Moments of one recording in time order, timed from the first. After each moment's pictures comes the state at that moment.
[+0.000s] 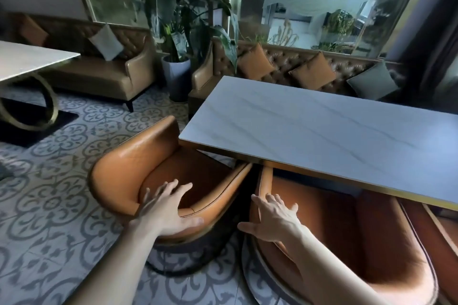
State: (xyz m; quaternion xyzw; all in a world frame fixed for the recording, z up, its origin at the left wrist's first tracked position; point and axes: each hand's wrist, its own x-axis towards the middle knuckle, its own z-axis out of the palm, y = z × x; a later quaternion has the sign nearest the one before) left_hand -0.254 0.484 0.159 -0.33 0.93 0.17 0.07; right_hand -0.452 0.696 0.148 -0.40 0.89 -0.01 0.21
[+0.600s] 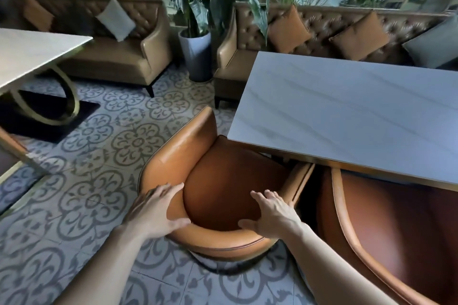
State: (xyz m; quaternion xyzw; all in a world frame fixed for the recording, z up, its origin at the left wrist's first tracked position) left_hand -0.182 0.196 0.125 -0.35 0.91 0.20 0.13; right_hand -0.403 0.417 0.090 -0.40 0.88 -0.04 0.26
